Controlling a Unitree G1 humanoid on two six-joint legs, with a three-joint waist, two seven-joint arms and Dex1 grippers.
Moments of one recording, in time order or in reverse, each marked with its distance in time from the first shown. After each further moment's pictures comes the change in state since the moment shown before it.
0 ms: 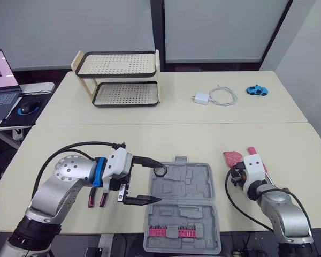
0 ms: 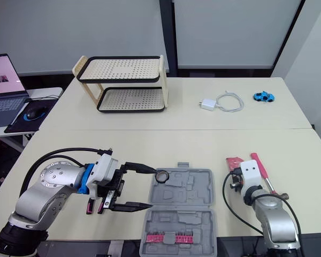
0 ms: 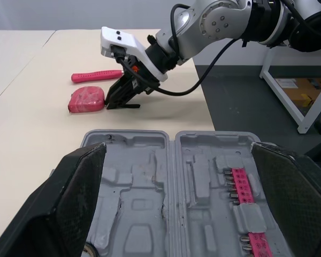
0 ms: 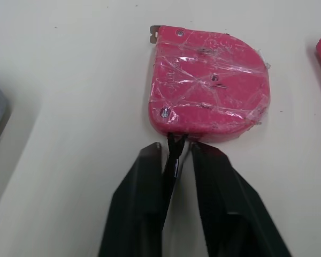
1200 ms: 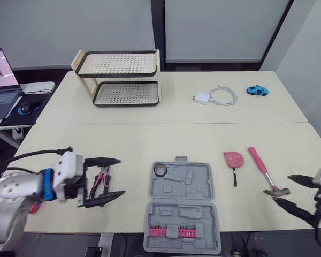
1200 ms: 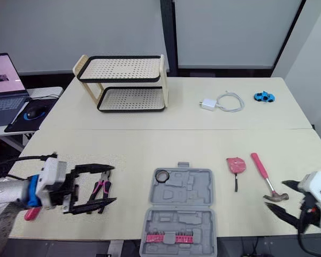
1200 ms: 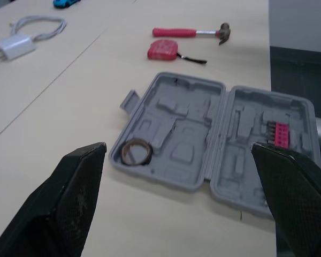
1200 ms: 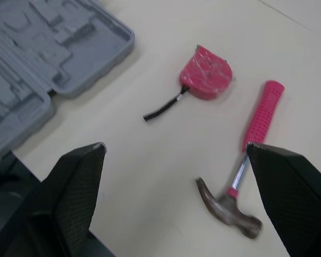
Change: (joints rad) left arm 0.277 0.090 0.347 0.006 -0.047 -0.062 0.024; right arm 0.457 -0.401 -0.603 -0.388 0.265 -0.085 0.759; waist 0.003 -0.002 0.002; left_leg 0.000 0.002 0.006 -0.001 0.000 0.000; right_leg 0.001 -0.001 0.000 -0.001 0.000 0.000
